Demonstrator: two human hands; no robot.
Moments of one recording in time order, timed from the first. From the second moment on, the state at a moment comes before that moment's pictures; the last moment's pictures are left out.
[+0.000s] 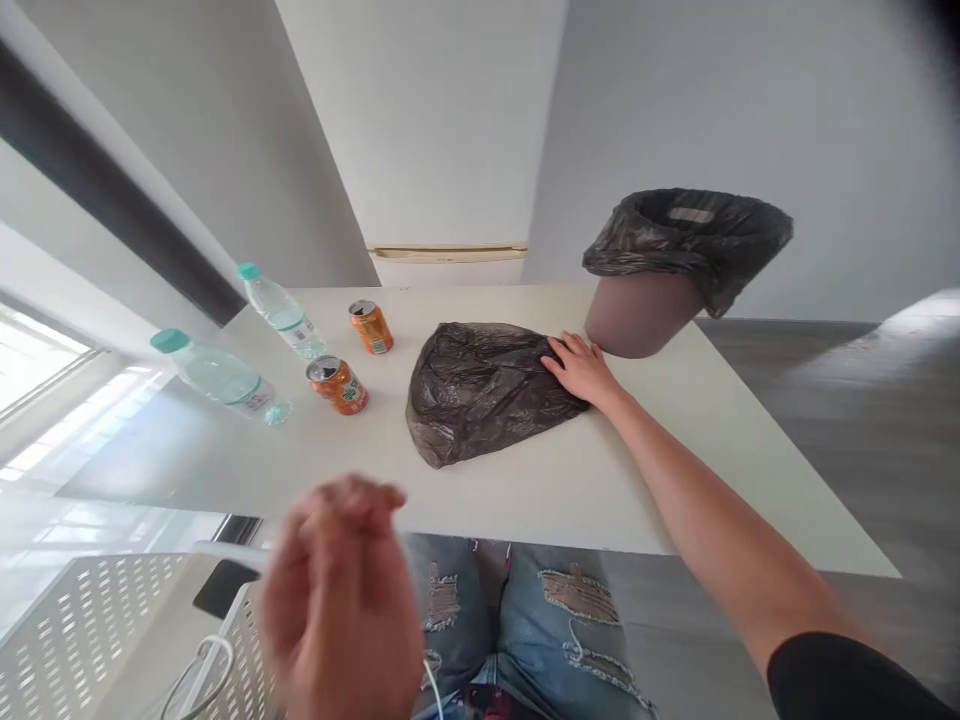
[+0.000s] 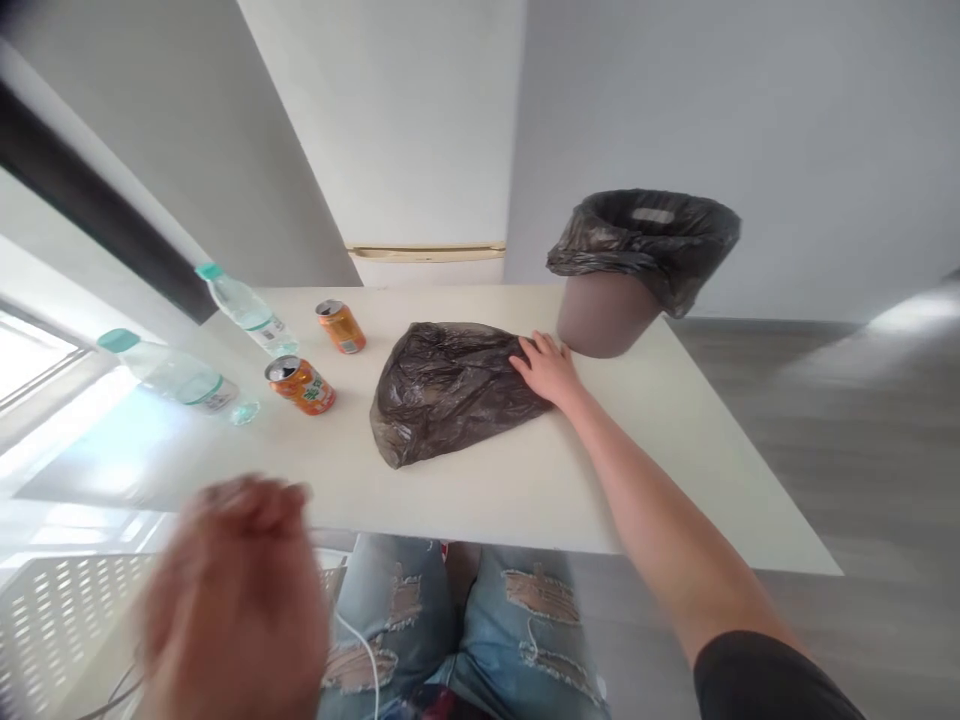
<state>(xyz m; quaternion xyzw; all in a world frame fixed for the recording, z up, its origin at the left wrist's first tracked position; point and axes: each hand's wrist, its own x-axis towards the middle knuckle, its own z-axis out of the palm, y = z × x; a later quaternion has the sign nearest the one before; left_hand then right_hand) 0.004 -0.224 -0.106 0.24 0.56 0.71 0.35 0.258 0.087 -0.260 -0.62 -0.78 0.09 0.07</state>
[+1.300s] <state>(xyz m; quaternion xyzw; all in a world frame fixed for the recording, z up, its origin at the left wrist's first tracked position) 0.023 -0.175 -0.186 0.65 0.55 0.46 0.24 0.264 0.077 -0.248 -0.67 -0.71 0.01 0.23</state>
